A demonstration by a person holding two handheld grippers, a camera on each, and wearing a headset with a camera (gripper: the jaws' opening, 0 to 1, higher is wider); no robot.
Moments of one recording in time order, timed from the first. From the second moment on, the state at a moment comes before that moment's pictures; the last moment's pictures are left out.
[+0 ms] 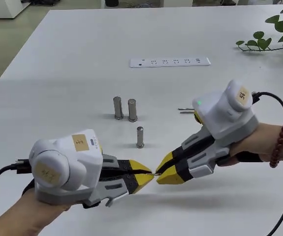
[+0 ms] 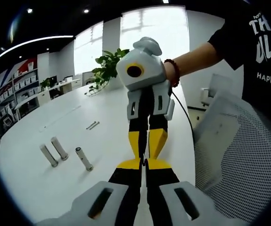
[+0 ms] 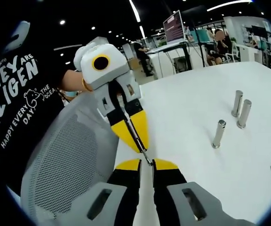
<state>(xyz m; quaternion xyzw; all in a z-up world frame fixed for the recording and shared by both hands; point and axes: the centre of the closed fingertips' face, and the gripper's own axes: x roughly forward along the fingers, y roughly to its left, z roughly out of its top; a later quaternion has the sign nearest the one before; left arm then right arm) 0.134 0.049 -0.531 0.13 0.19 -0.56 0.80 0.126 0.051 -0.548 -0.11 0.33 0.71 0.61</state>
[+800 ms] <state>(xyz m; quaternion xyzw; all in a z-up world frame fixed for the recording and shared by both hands) 0.136 0.047 -0.537 0.12 0.20 -0.55 0.80 0.129 0.050 -0.553 -0.19 0.31 0.70 0.61</state>
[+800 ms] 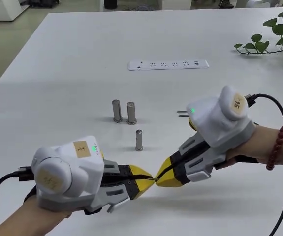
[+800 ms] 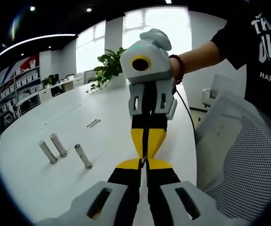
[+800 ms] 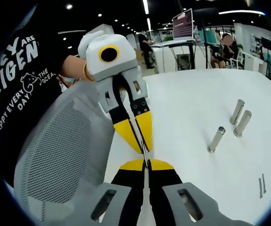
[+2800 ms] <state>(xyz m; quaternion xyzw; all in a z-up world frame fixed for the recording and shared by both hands) 0.248 0.073 -0.583 0.06 0.24 -0.32 0.92 0.235 0.036 -0.565 -0.30 0.35 0.62 0.64</state>
